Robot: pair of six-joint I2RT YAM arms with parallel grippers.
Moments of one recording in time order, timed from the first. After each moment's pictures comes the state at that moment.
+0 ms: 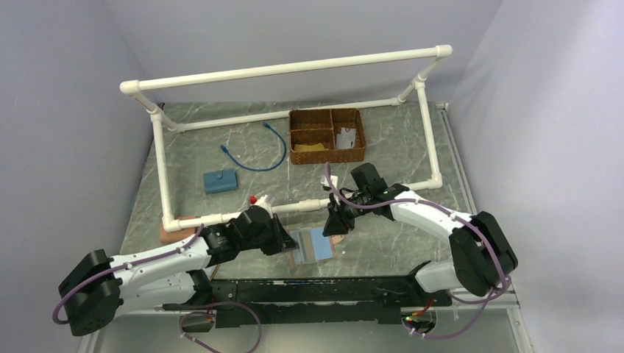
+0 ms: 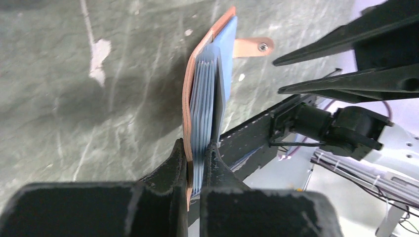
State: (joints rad) left arm -0.96 0.99 0.43 -0.09 0.07 -1.17; right arm 0.58 1.36 0.72 -0.32 -0.91 -0.29
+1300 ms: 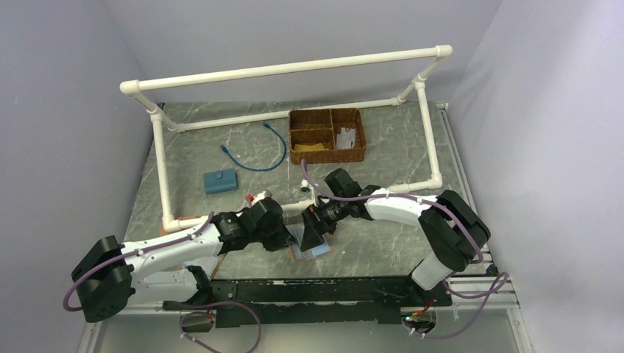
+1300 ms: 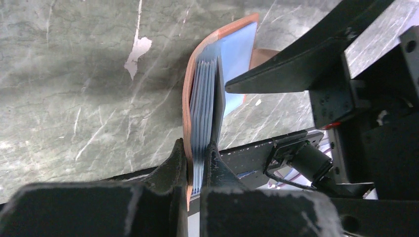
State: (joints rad) left arm -0.97 1.13 0.62 -0.39 -0.03 -1.36; right arm 0.74 1.58 0.80 -0.16 -0.88 0.18
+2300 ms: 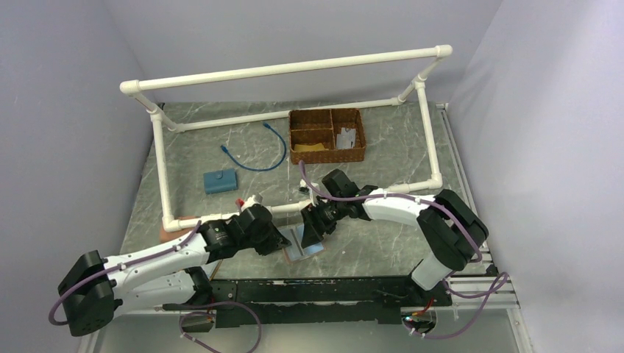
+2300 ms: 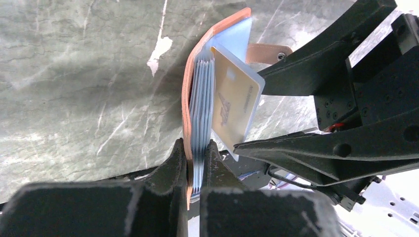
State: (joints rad) left arm -0.97 0.99 0.53 -0.39 -0.06 -1.38; right arm 0.76 1.59 0.81 -0.18 -0.74 0.22
